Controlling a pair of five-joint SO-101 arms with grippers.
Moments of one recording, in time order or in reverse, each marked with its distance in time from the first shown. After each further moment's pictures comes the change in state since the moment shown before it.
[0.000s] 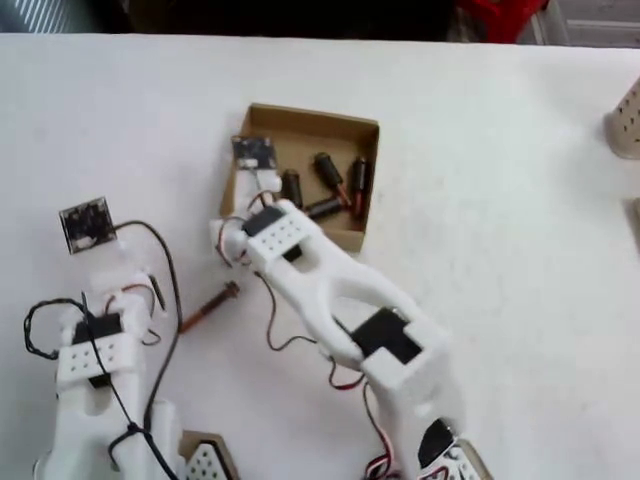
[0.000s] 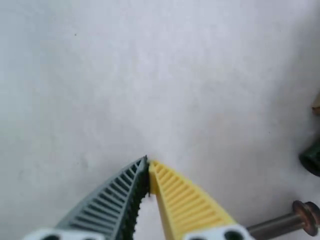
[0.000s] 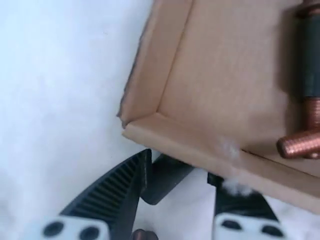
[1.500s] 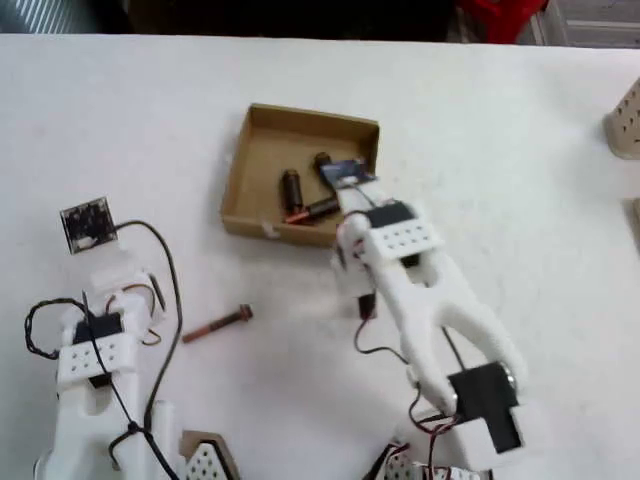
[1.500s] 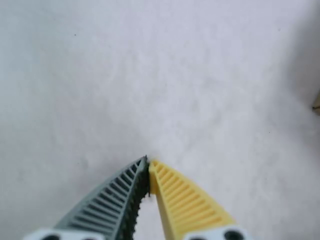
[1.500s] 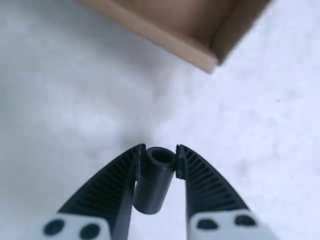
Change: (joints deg) left arm 0.0 0.0 0.0 0.0 -0.2; right arm 24.3 -31.6 30.1 22.7 38.2
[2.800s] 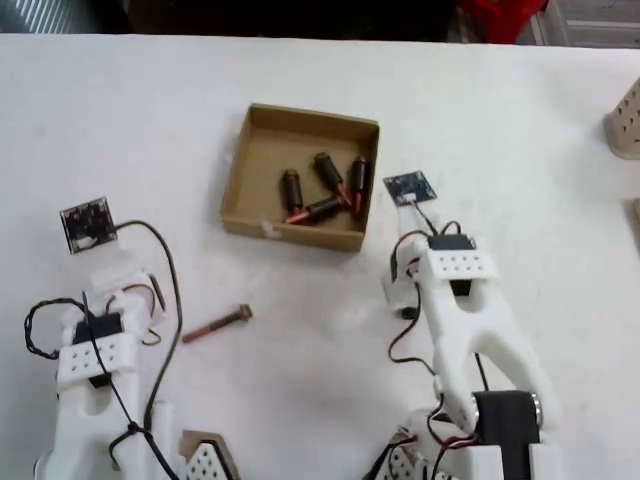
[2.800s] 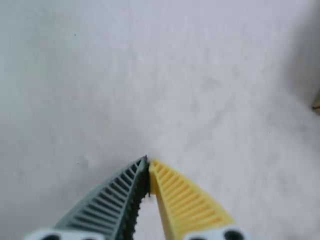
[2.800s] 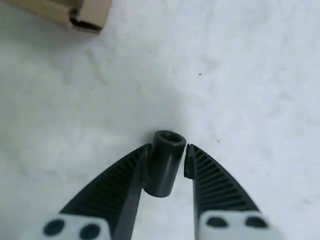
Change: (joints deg) left arm 0.0 0.0 0.0 0.0 0.0; right arm 12.2 -6.8 14.2 -12.0 8.1
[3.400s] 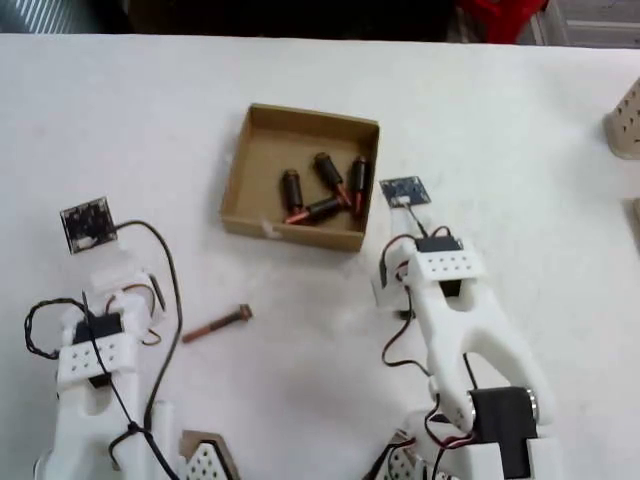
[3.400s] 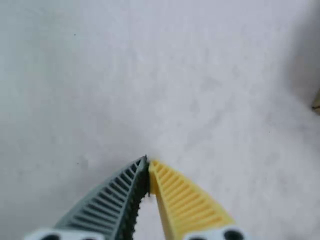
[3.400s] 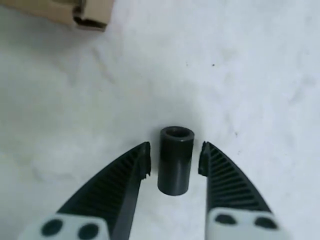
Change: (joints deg) left arm 0.0 0.0 0.0 0.0 -0.1; right arm -2.9 0.8 1.1 0.0 -8.0
